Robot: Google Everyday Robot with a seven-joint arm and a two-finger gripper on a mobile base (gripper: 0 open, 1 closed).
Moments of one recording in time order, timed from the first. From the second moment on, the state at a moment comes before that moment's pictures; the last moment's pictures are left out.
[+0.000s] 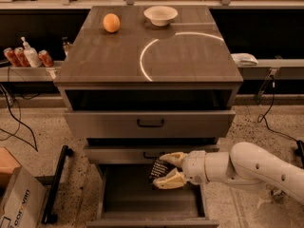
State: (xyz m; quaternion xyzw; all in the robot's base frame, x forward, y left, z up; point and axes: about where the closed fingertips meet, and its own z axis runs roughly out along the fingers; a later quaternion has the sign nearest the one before) arm 0.452 -0.044 0.608 -0.47 0.71 0.35 0.40
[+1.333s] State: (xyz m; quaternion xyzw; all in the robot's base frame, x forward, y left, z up) arm 0.461 -0.058 0.529 -0.43 0.74 0.36 0.37
